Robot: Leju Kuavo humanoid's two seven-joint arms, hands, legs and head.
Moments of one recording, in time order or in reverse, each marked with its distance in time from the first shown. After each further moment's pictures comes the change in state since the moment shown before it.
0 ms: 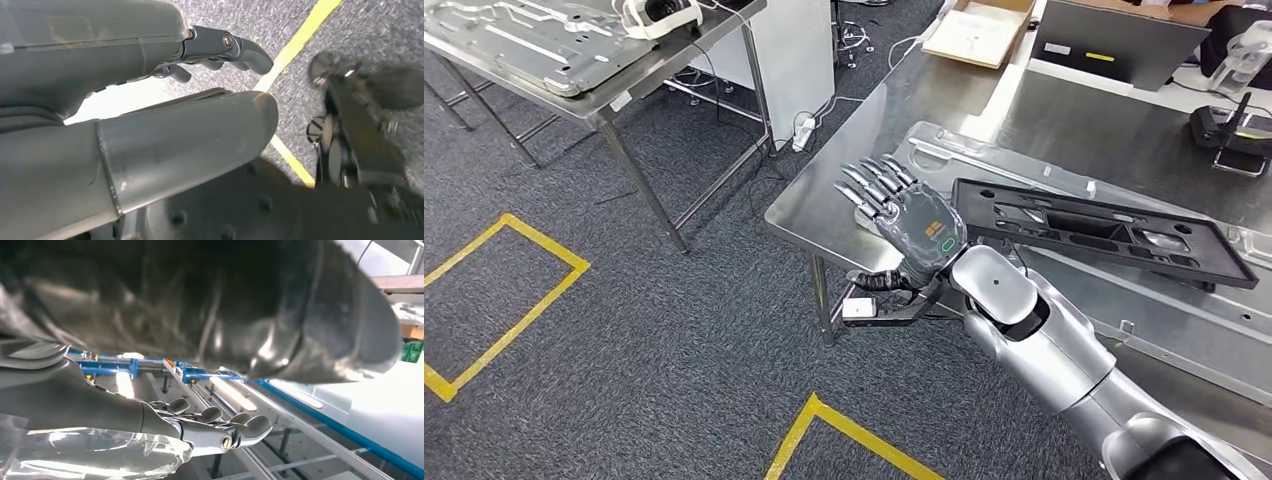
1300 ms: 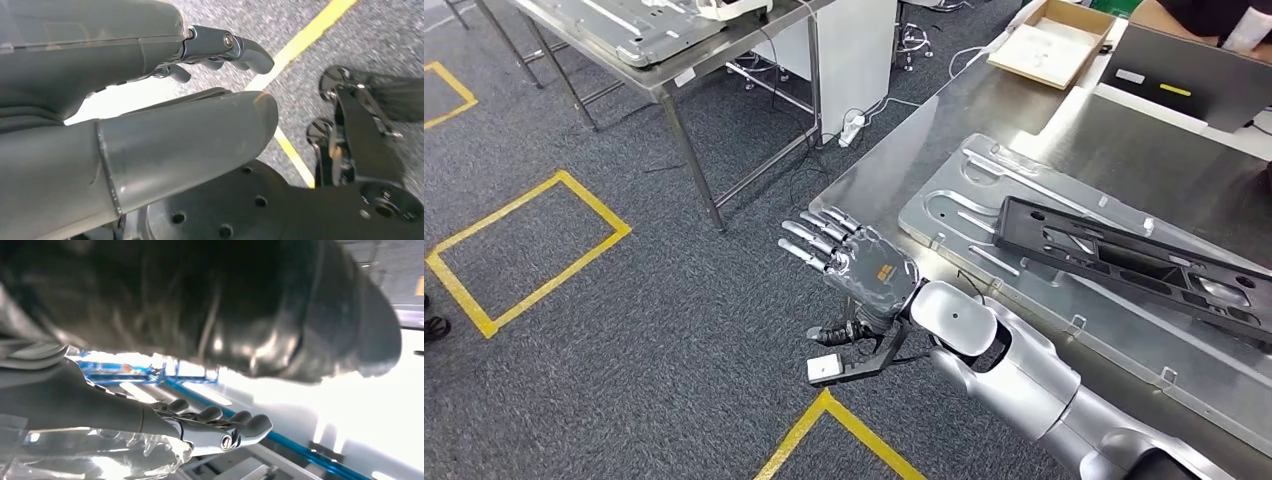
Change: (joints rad) left arm -0.003 -0.001 0.000 0.000 -0.018 -0.002 0.000; right arm 0.030 0.051 0.137 -0.030 -0.052 0.022 -0.045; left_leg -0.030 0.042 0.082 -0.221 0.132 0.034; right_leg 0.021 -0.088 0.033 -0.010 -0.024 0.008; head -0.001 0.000
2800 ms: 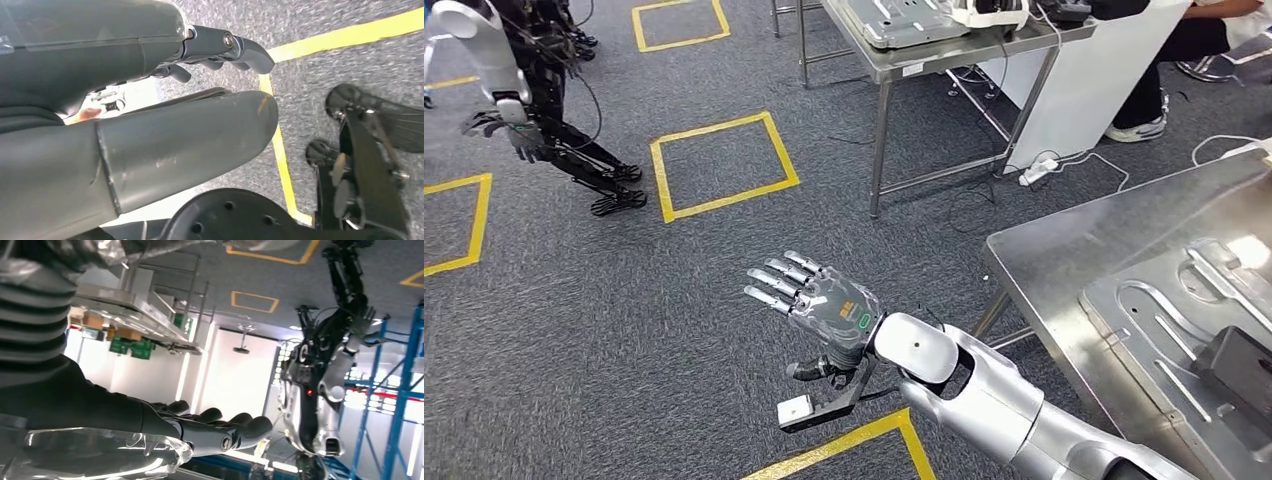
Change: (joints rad) left arm 0.002 0.000 -0.005 0.001 -0.042 0.002 -0.002; right arm 0.031 0.071 0.106 0.064 -0.039 0.018 0.011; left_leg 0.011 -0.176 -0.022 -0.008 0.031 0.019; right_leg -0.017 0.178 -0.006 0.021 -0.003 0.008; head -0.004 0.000
